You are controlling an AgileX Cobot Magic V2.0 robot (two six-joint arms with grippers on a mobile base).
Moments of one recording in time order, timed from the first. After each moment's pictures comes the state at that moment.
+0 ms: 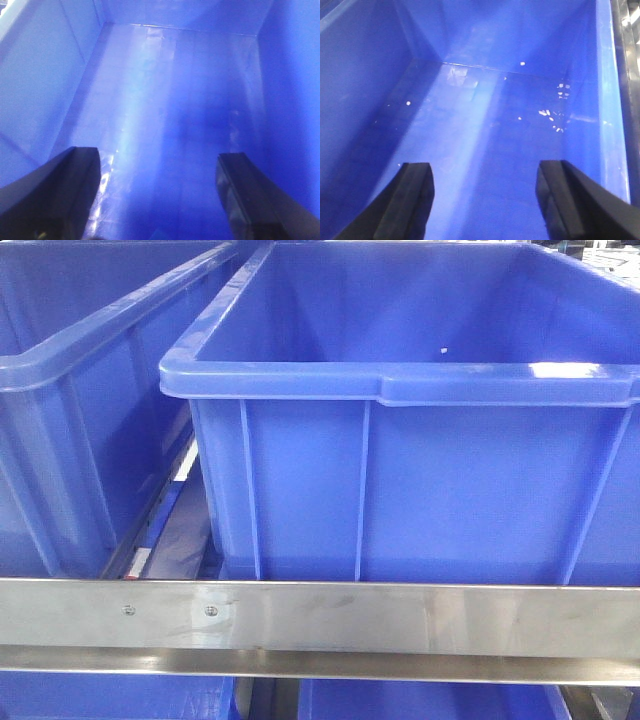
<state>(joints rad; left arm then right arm) -0.05 1.12 -0.81 0.04 0.23 -0.14 0.24 1.20 -0.81 0.15 -0.01 -0.07</state>
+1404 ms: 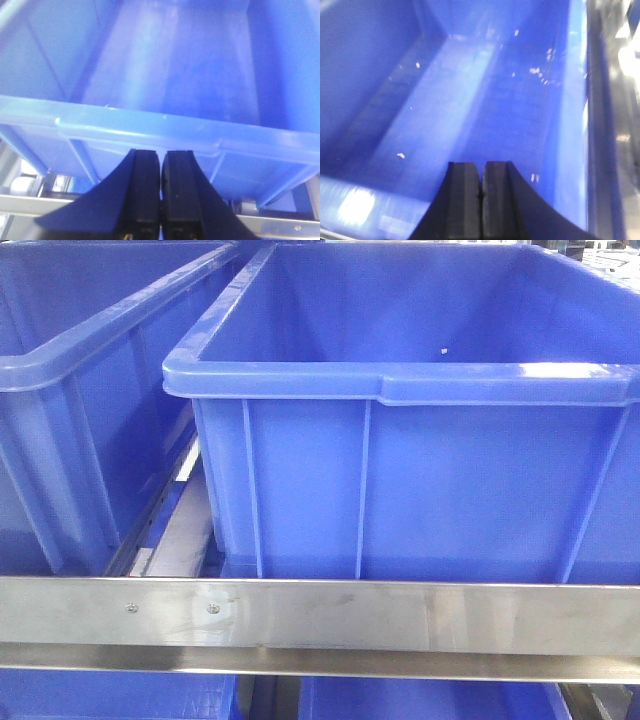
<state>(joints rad) -0.05 0.49 -0.39 0.04 0.35 -0.14 0.24 0.63 -0.33 0.15 0.00 -0.07</state>
